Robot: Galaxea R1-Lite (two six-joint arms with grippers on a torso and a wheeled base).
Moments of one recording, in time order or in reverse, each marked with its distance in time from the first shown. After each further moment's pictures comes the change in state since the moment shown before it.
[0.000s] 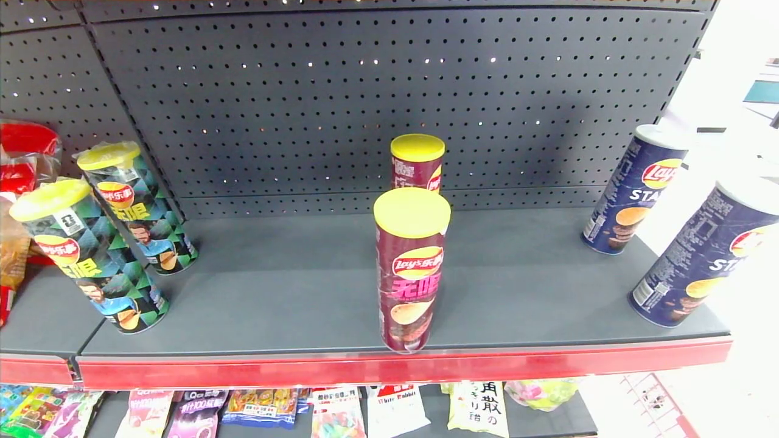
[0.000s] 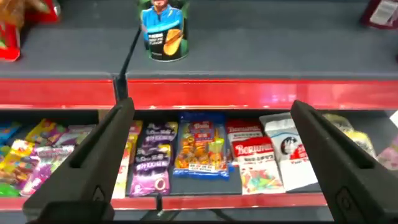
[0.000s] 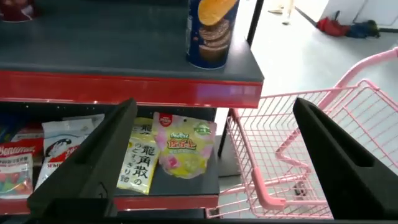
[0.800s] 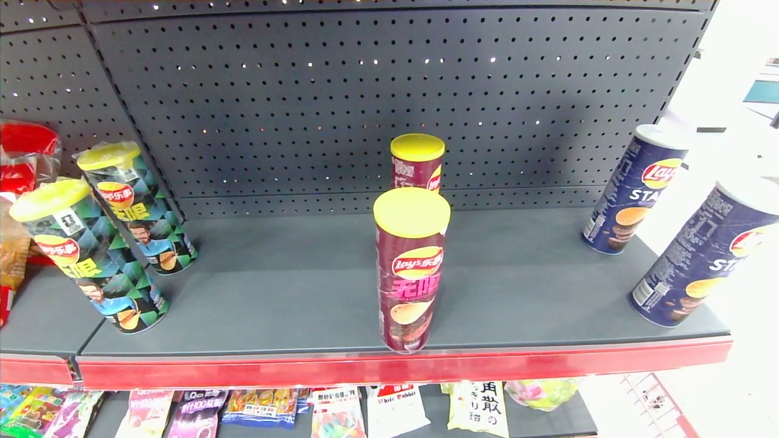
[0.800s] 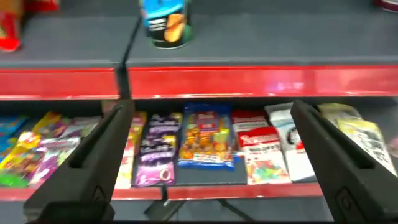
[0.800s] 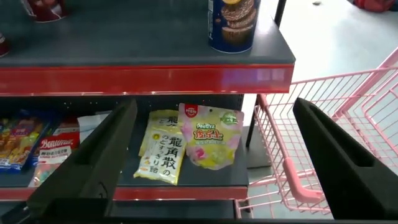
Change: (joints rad) left arm -0.018 -0.001 0.008 0.035 0.022 0.012; right arm 0.001 -0.002 0.039 -0.002 0.068 0.110
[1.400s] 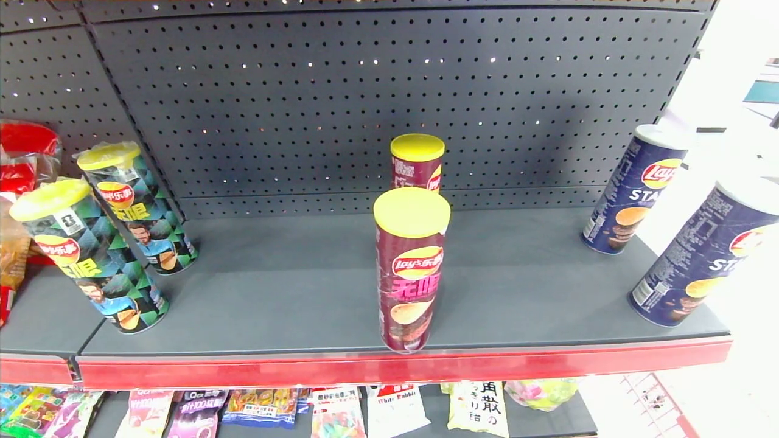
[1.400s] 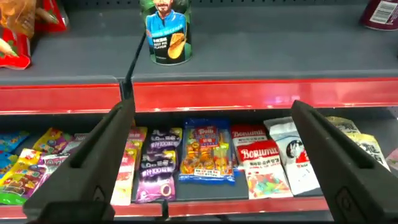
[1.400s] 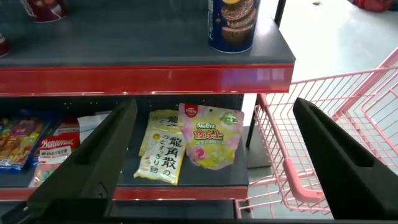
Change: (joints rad) left arm -0.071 -0.080 0.000 -0.001 0.076 0.001; right arm 0.001 0.000 0.000 0.000 -0.001 0.003
